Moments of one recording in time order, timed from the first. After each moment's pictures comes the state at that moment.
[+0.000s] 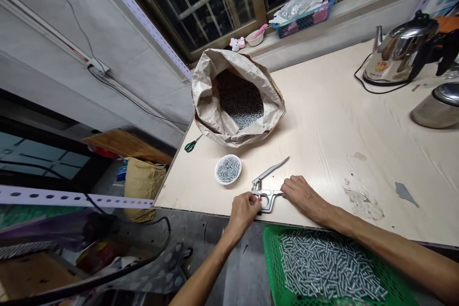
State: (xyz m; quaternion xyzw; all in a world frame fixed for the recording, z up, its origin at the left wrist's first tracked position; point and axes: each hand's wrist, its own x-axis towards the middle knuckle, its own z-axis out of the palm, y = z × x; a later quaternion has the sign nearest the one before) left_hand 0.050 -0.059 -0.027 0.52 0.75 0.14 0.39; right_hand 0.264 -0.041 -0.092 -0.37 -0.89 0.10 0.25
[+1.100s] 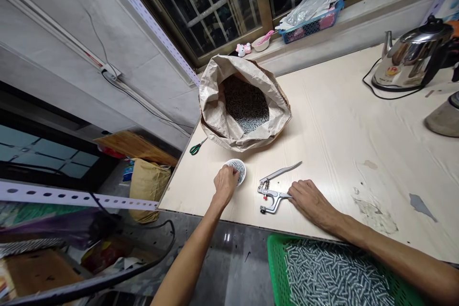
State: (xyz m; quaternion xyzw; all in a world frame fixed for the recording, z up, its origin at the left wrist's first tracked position) left_hand 0.009 0.019 0.002 0.61 0.78 -0.05 0.06; right_hand 0.261 -0.036 -0.102 -0.38 -0.88 0.04 0.29
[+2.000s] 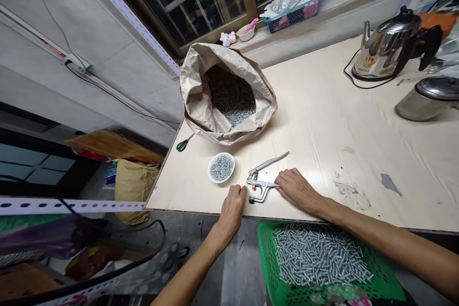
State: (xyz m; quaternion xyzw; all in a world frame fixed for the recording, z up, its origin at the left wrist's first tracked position) left_hand 0.031 -0.069 -0.031 0.79 0.61 -0.04 0.09; right_hand 0.262 -0.036 -0.093 -0.38 -0.88 0.05 0.28
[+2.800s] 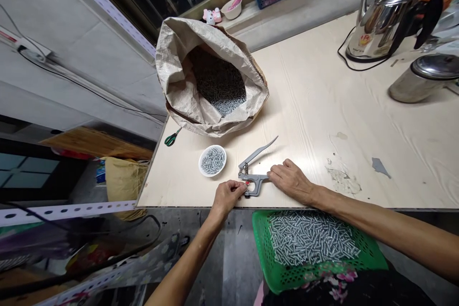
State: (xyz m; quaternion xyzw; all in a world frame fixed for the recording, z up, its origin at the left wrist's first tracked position) left_hand 0.042 -0.051 -0.028 0.47 0.71 0.18 0.49; right_hand 0.266 -0.039 -0.080 -0.35 -0.90 -0.05 0.27
